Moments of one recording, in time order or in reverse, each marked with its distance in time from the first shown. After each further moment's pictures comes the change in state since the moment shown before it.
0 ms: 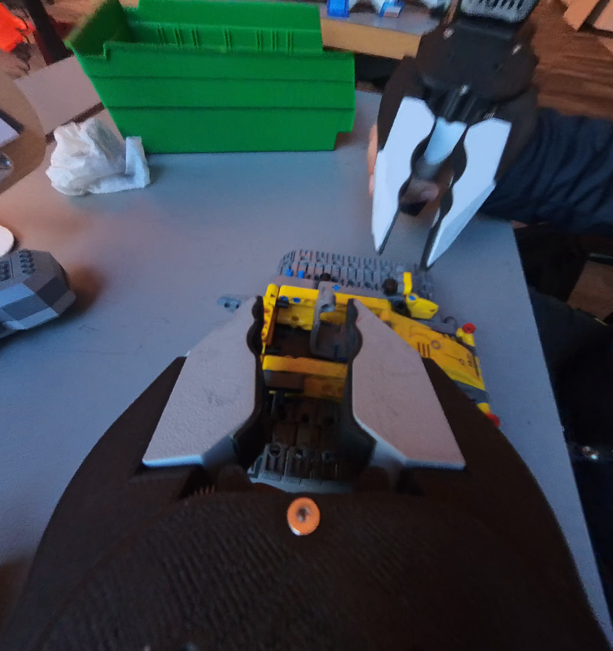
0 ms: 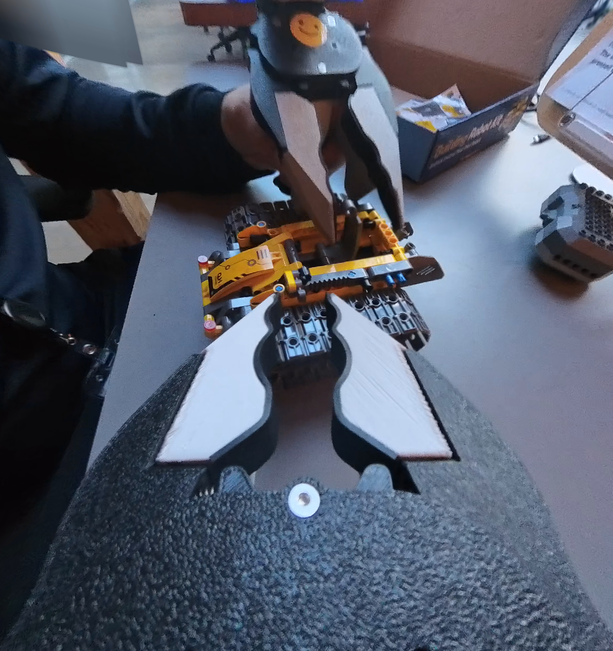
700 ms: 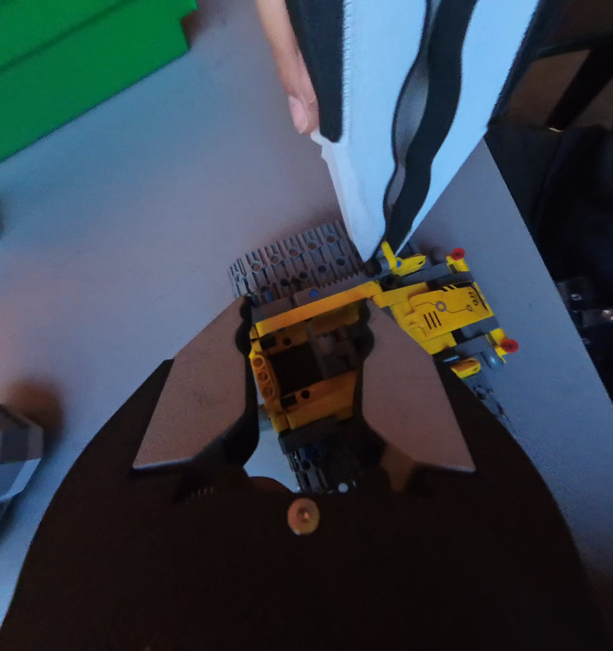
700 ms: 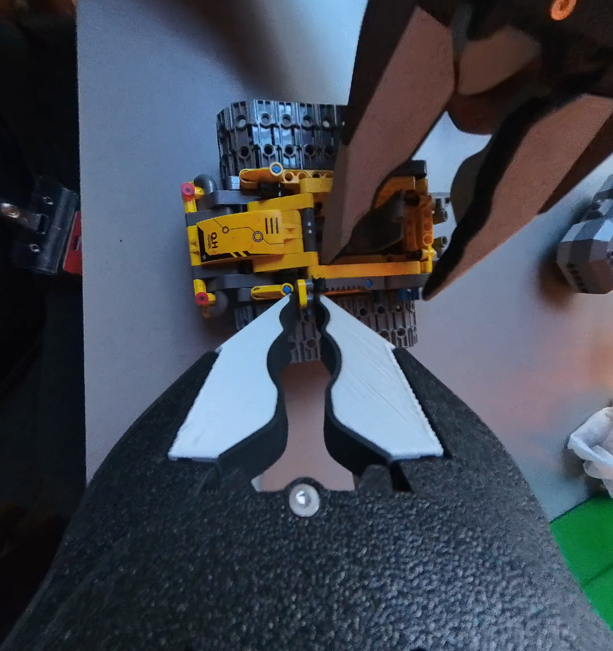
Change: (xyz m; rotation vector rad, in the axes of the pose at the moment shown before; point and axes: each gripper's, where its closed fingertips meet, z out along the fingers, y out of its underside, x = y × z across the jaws) left arm 0.016 0.012 0.026 -0.348 0.360 0.355; right arm -0.005 0.006 0.017 -0.599 -0.005 -0.241
